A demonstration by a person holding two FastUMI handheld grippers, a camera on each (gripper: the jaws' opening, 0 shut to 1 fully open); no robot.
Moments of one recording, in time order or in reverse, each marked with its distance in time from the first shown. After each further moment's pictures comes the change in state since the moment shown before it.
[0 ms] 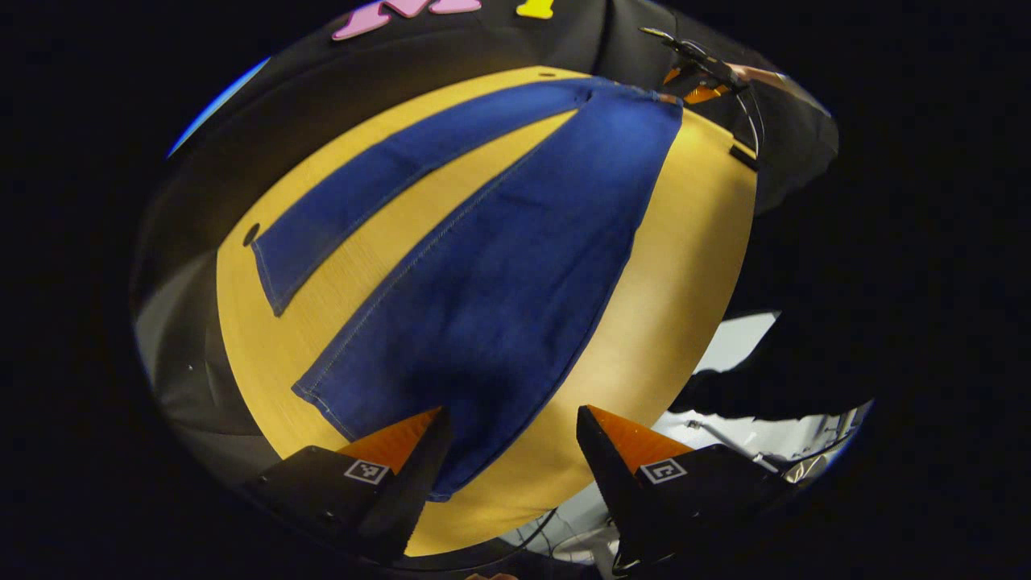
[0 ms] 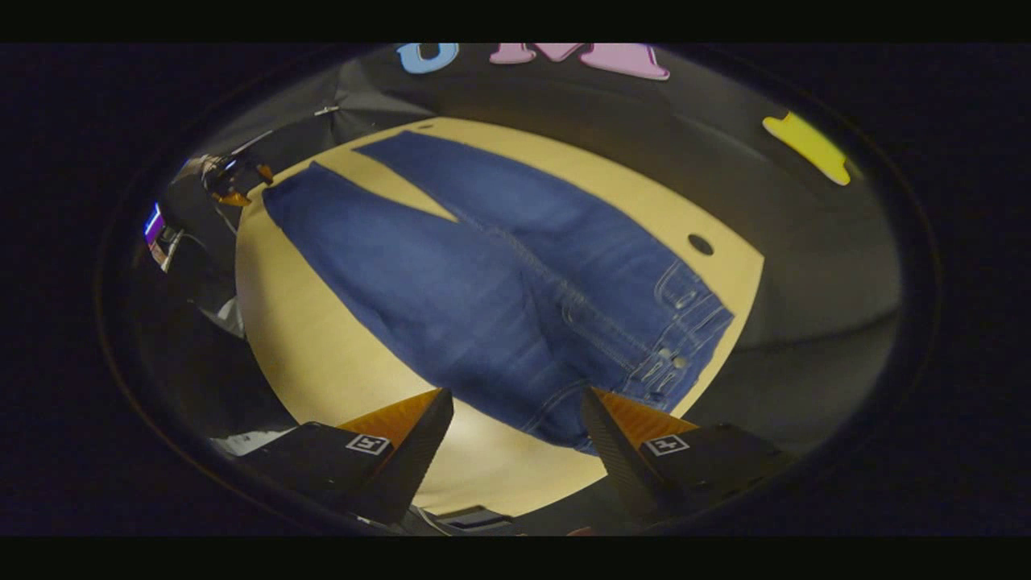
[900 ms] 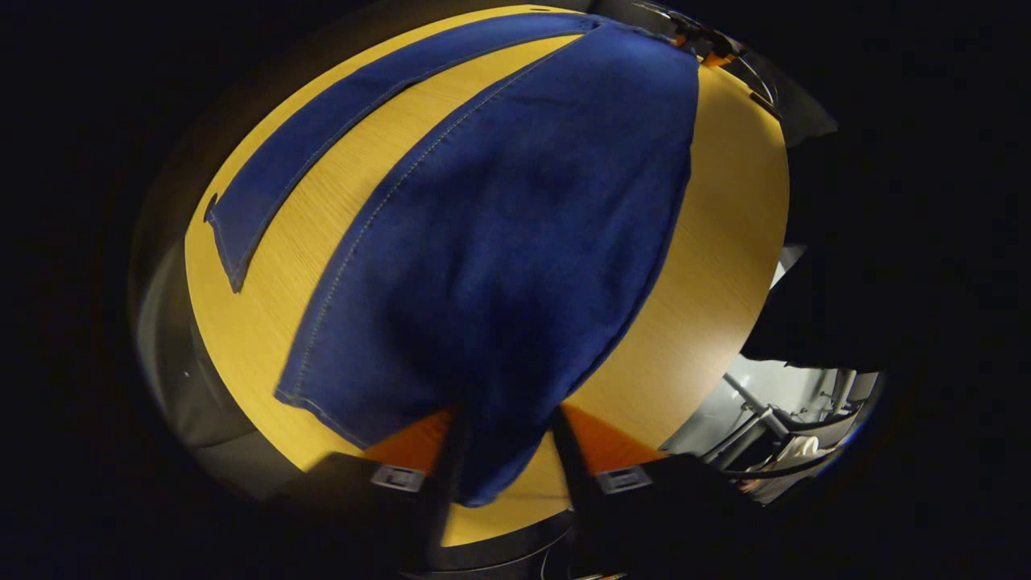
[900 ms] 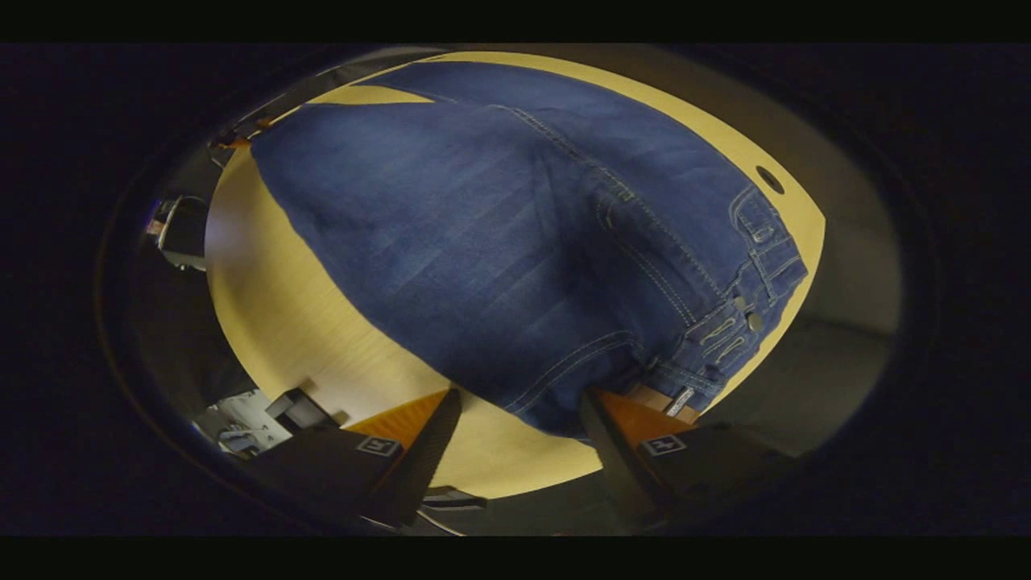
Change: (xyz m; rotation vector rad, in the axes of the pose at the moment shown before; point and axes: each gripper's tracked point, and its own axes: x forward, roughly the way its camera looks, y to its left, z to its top) left arm 0.023 0.020 -0.021 0.055 0.274 0.040; right arm 0.051 -0.014 -0.049 -0.020 0.325 0.001
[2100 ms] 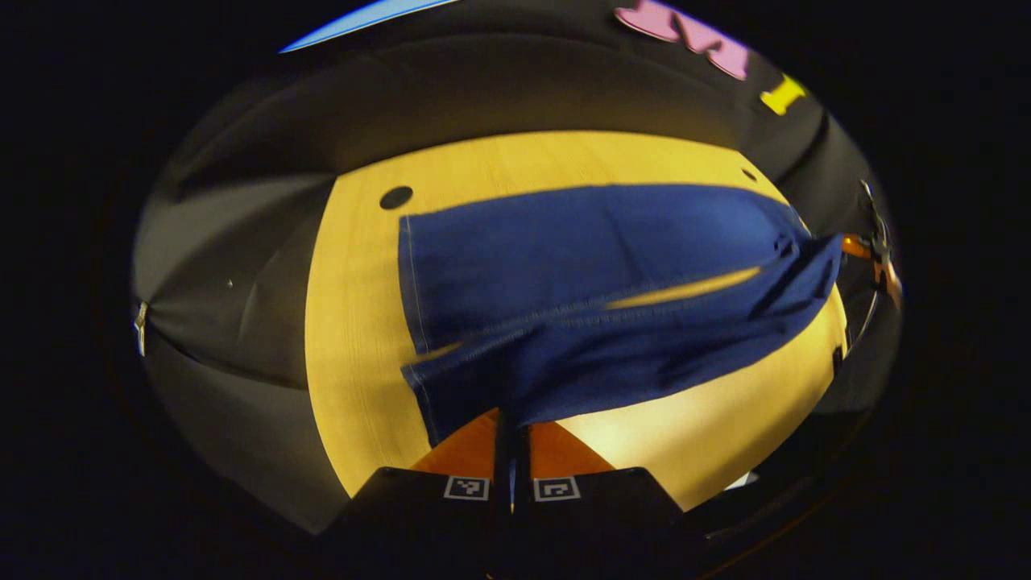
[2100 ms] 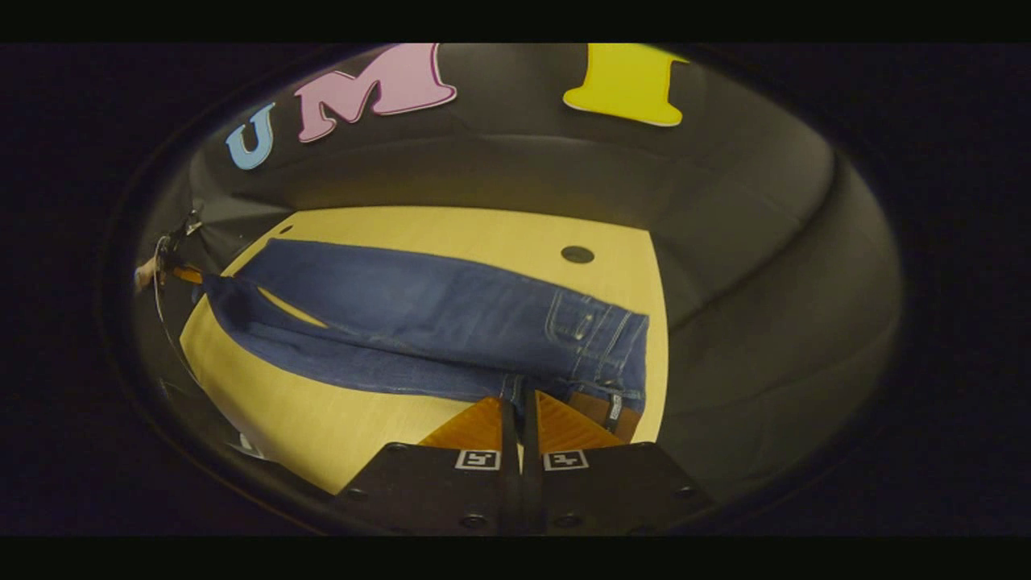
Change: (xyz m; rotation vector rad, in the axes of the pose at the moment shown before) left arm -0.064 0.118 0.122 -0.659 -0.386 0.075; right arm -0.139 -0.083 0.115 0.582 -0.643 -0.227
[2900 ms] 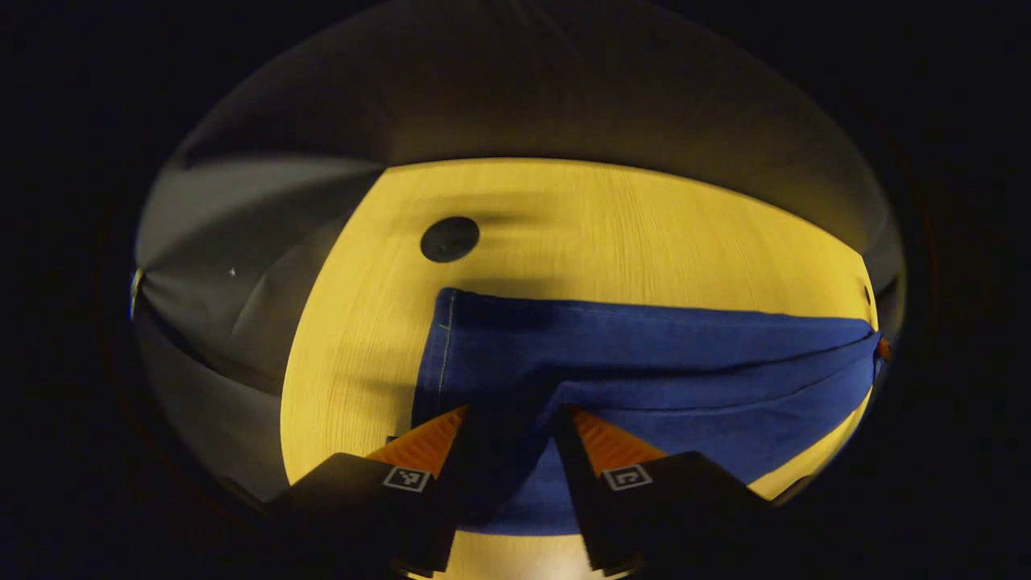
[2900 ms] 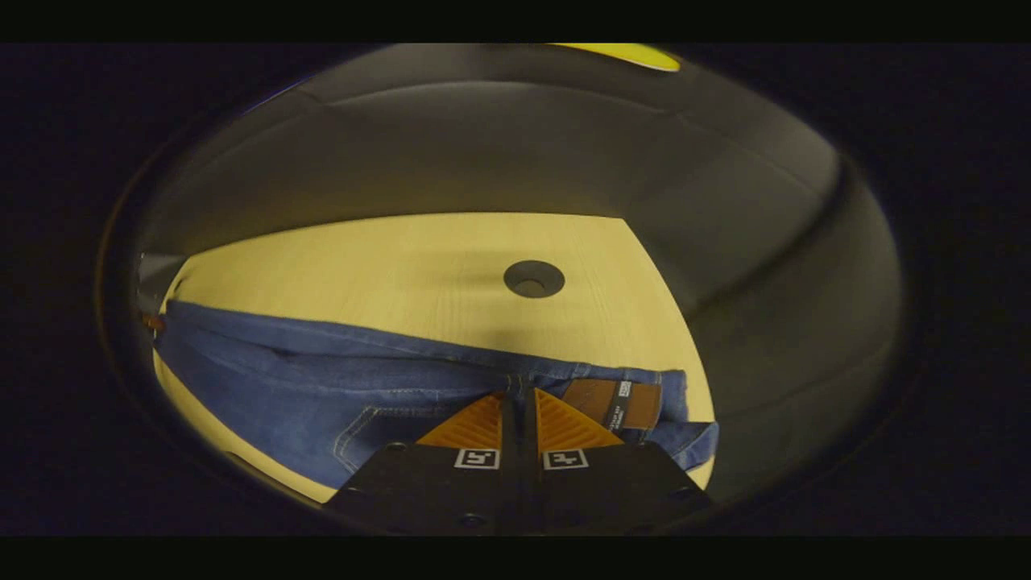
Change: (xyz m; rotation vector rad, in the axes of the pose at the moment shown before) left arm 0.142 0.062 0.103 -0.276 -0.114 0.206; right arm 0.182 -0.032 0.036 0.243 0.053 -0.210
